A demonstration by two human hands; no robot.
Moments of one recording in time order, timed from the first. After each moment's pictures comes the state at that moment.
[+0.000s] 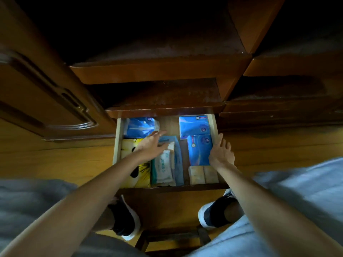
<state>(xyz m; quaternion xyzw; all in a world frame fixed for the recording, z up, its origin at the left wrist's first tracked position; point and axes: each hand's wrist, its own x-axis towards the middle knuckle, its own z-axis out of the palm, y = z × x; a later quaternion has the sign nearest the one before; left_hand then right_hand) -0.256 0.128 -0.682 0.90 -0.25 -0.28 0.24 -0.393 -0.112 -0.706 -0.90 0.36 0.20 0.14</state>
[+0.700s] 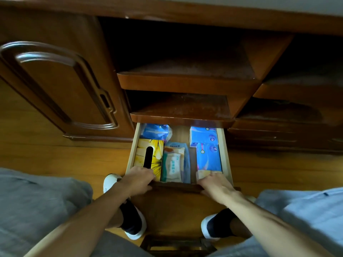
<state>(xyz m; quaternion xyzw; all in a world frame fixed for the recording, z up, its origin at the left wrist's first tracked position) -0.336 0.244 -0.665 0.88 -0.42 -0.21 -0.04 -0.448 -0.044 -0.660 -0.96 -0.08 0.26 -0.05</state>
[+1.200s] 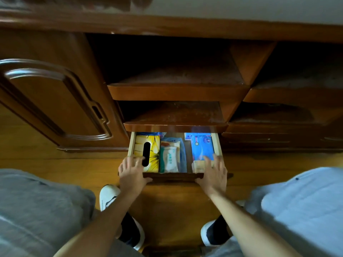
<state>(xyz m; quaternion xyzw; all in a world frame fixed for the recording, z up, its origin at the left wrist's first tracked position) -0.324 0.226 -0.687 0.99 -0.12 -0.03 0.11 -0.421 -0.038 -0.673 -0.95 0.28 0.05 0.11</state>
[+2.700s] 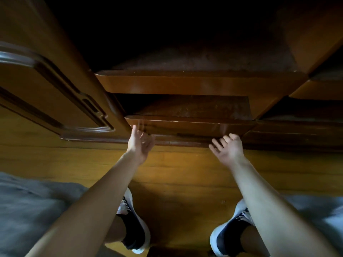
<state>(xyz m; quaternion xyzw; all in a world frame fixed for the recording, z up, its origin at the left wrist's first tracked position) -0.189 0.179 -0.689 0.47 0.32 -0.23 0.79 -0.284 -0.104 -0.696 -0.28 0.50 -0.05 0.82</state>
